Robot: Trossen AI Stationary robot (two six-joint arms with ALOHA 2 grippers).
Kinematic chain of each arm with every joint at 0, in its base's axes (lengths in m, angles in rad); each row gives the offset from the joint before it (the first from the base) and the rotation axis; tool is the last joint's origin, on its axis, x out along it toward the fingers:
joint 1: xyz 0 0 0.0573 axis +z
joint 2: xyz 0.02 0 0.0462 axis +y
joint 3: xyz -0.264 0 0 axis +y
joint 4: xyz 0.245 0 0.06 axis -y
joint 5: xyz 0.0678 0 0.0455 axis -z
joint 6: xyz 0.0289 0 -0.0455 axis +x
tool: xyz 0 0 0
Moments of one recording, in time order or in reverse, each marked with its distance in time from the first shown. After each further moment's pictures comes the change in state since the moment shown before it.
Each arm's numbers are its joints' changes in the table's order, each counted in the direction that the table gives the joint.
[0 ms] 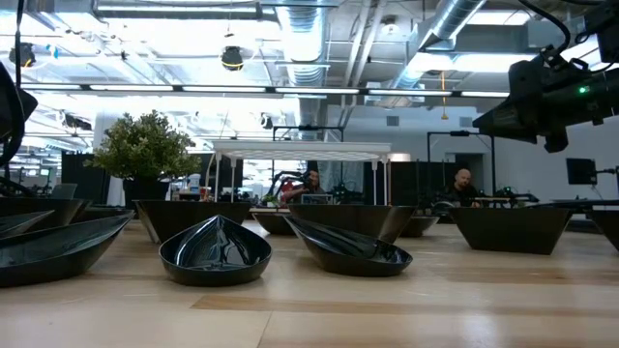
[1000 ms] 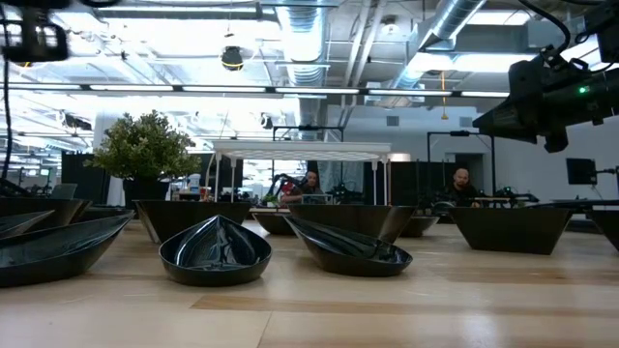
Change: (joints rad) left arm 0.142 -0.619 0.000 0.125 -0.391 0.629; right arm 0.000 0.000 0.000 0.000 0.000 0.000
